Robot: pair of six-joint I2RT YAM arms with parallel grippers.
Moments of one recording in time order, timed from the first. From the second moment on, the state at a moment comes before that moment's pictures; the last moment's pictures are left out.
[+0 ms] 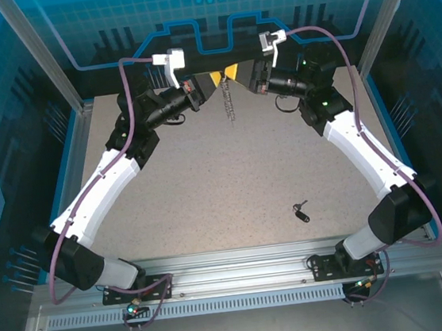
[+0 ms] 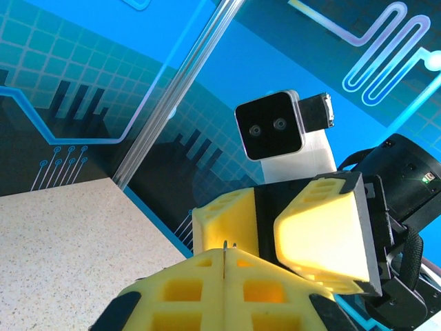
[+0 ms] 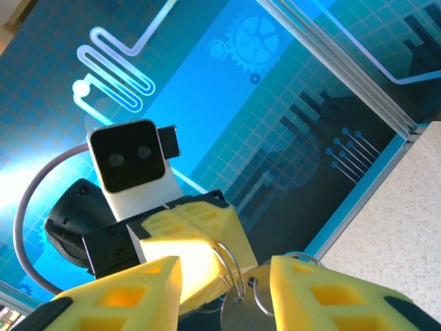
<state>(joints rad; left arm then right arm) -0.44 1.44 1.45 0.10 0.54 -0.67 0.34 1.50 1.50 0.14 -0.87 0.98</state>
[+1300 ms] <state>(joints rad) -0.41 1.47 1.81 -0.08 0.53 -0.58 0.25 1.62 1.85 0.05 -1.03 0.79</state>
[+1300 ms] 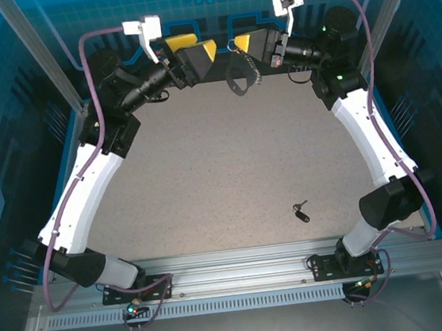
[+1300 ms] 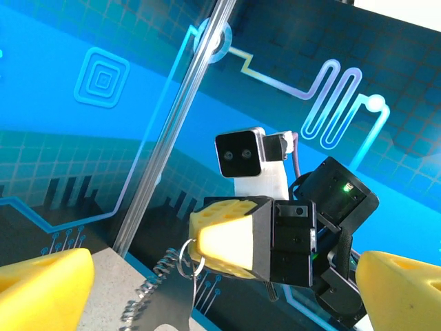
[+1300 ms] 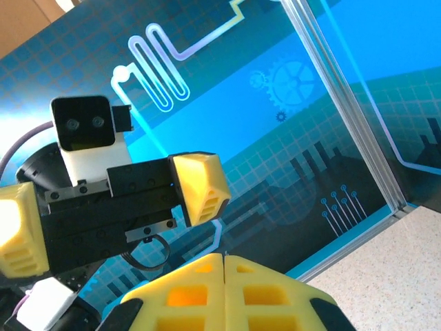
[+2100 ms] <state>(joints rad) -0.34 1.64 1.92 0.05 0.72 -0.82 0.28 1.70 2.04 0.07 -1.08 0.76</state>
